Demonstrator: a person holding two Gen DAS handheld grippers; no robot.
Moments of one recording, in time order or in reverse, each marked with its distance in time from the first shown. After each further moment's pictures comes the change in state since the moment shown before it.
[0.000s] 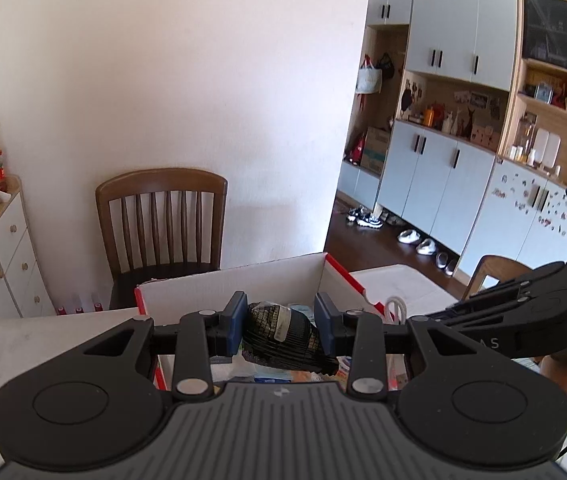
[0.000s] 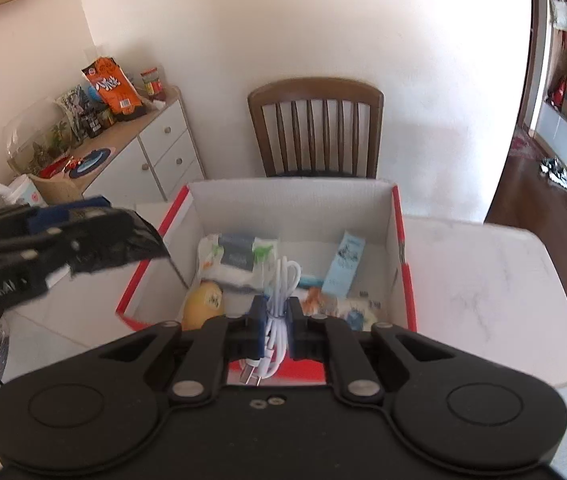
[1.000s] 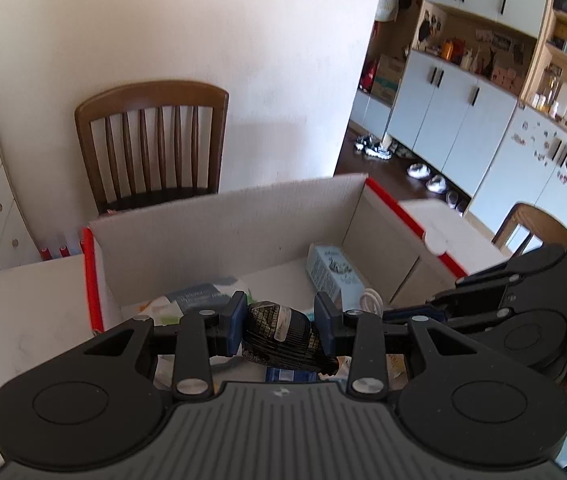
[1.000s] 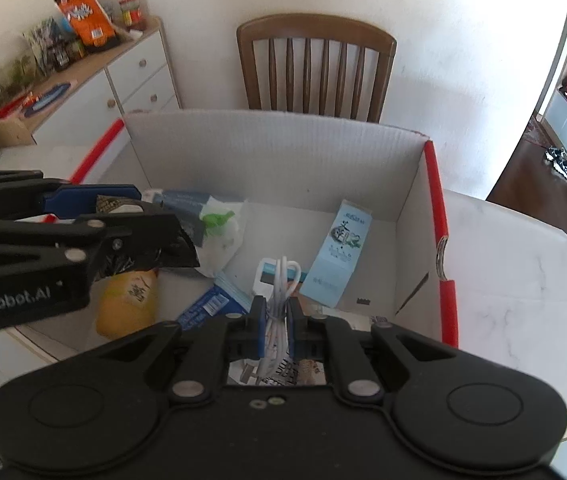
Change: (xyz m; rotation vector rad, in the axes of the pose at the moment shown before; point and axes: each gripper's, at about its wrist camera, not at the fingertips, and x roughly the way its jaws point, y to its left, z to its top) left arm 0.129 0.028 -0.025 -0.025 0.245 -0.006; right arm 0.115 -0.015 0.009 -0.079 0.190 -0.057
